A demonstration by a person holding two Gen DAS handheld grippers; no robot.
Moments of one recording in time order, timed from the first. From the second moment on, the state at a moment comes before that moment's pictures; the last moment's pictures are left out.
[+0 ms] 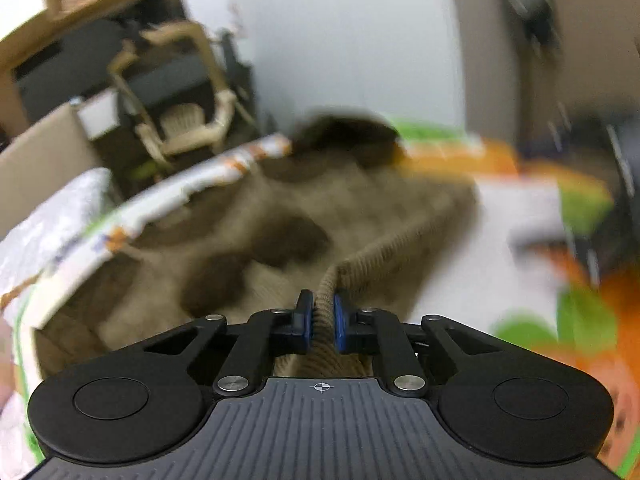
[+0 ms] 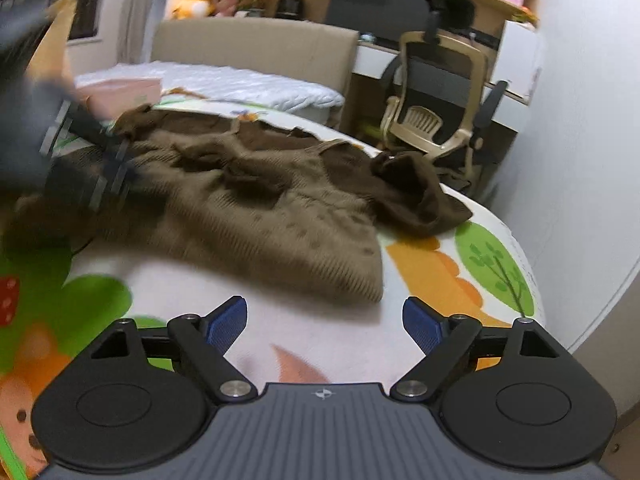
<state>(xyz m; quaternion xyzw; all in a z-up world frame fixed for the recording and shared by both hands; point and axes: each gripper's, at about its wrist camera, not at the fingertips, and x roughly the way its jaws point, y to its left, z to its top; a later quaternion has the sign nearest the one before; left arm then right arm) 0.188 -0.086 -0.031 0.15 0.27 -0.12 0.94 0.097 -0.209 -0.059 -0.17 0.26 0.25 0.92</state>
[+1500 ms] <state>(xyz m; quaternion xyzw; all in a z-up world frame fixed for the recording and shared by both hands) 0.127 -0.029 -0.003 0.04 0.28 -0.12 0.95 0.133 -0.239 -0.009 0.07 0.29 0.32 0.90</state>
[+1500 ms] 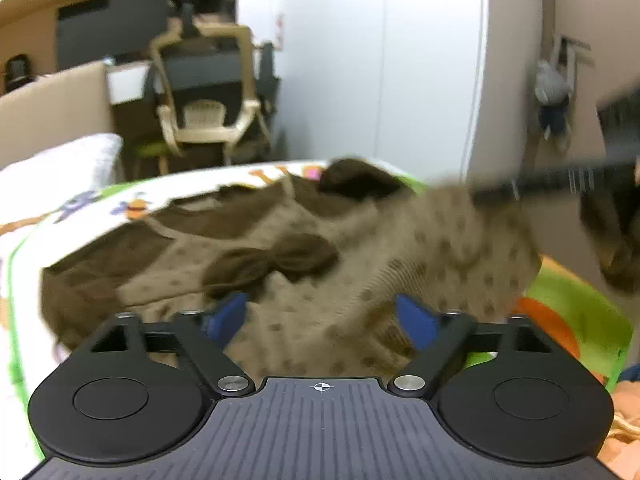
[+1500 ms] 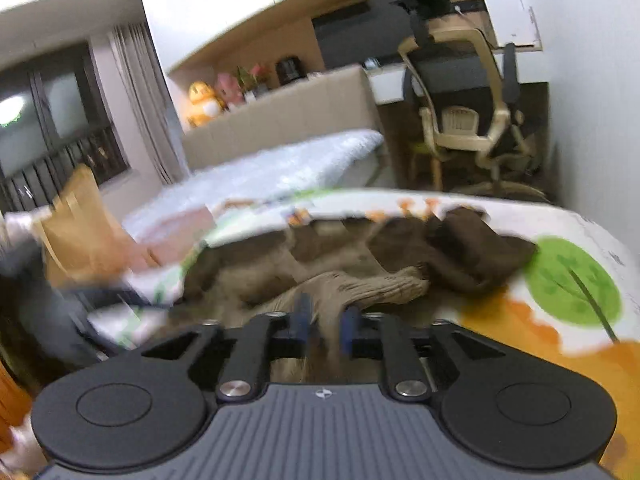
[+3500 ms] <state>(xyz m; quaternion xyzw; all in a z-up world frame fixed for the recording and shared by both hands) 0.035 0.068 -0.029 -0.09 0.36 0.05 0.93 0.038 -0.270 -0.062 0.07 0.34 0.26 0.90</state>
